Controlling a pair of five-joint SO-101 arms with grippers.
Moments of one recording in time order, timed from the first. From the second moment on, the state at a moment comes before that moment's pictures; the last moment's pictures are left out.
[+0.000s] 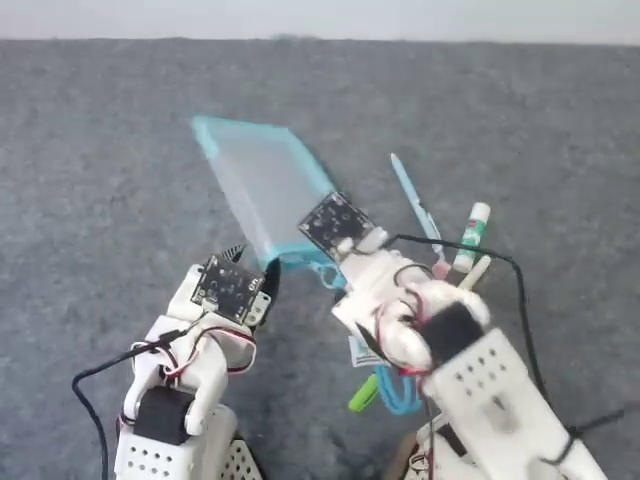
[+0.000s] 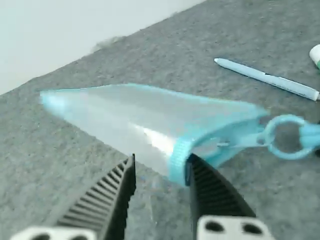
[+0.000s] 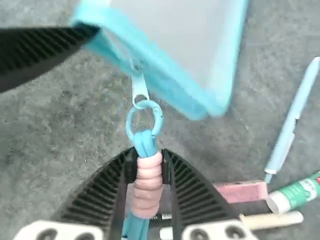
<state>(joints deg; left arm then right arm) 6.7 -103.1 87.8 57.2 -12.0 -37.1 -52.8 48.8 67.7 13.1</state>
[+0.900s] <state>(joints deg) 6.3 -103.1 90.0 50.8 -7.4 -50.5 -63.8 49.4 72.6 16.9</state>
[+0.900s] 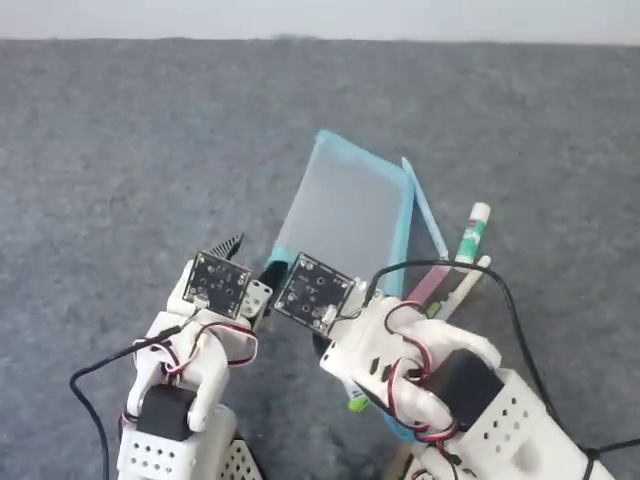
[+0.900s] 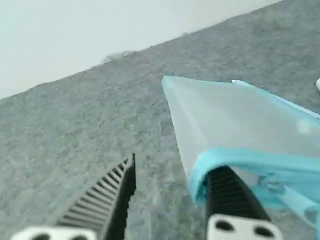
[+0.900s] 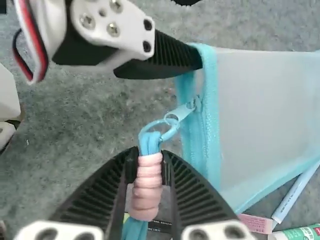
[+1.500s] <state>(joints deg) 6.4 -103.1 94.2 46.5 -7.3 -53.3 -63.8 49.4 72.6 16.9</state>
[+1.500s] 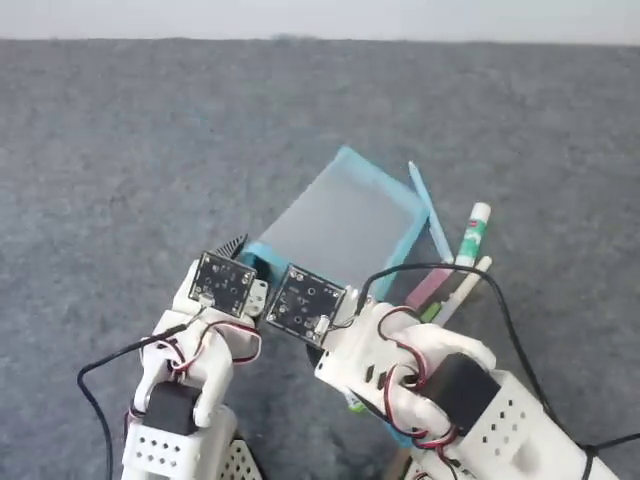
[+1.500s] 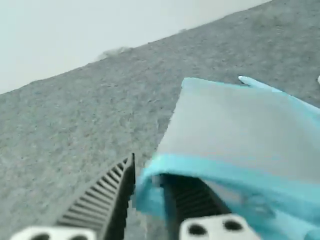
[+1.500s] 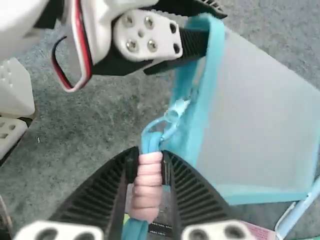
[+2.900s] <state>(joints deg) -6.5 -103.1 94.3 46.8 -2.2 -28.7 -37.6 37.5 71.3 17.4</state>
